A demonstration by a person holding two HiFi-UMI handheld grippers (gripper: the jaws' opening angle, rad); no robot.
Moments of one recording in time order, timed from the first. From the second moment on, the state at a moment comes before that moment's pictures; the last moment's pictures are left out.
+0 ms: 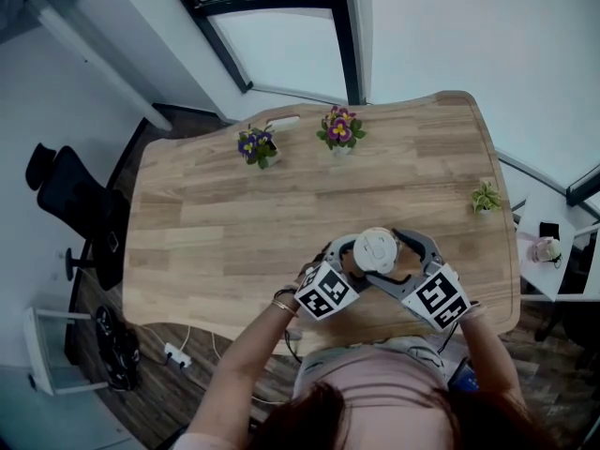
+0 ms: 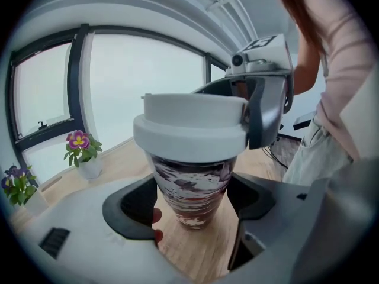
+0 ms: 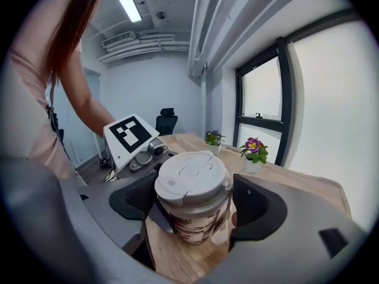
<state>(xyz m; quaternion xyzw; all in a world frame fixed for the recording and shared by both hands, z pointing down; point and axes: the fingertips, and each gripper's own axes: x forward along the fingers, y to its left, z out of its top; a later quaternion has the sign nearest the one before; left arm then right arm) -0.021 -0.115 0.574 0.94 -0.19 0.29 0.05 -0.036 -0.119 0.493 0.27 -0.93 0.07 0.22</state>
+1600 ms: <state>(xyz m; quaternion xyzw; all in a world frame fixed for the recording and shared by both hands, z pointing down) -0.016 -0.114 0.574 0.94 -0.17 0.29 0.04 -0.027 -0.112 0.501 0.29 -0.93 0.11 0.20</state>
